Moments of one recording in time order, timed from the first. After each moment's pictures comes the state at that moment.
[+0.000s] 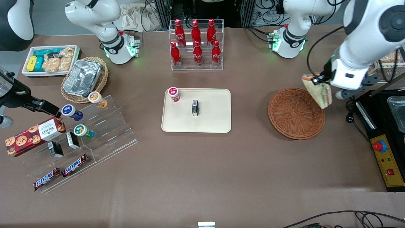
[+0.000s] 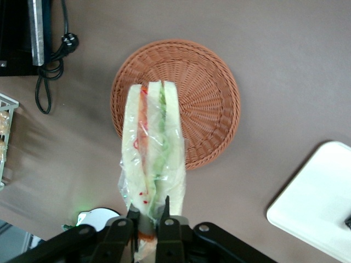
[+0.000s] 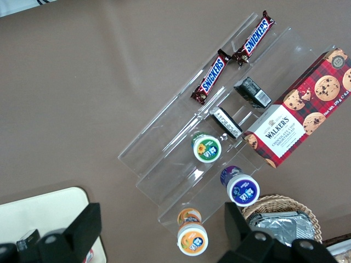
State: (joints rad) arm -0.15 -0.10 -0.09 -1.83 0.04 1.52 -0.66
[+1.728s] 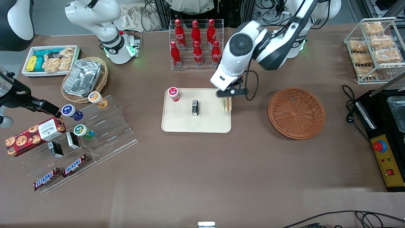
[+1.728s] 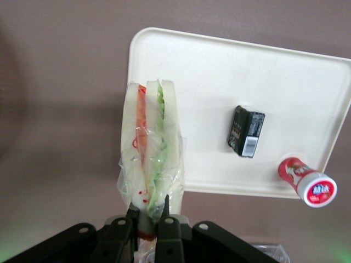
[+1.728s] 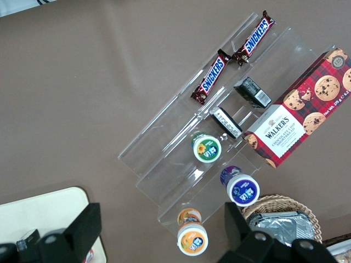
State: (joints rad) arm -0.52 0.22 -0.27 -1.92 -0.13 2.09 -0.81
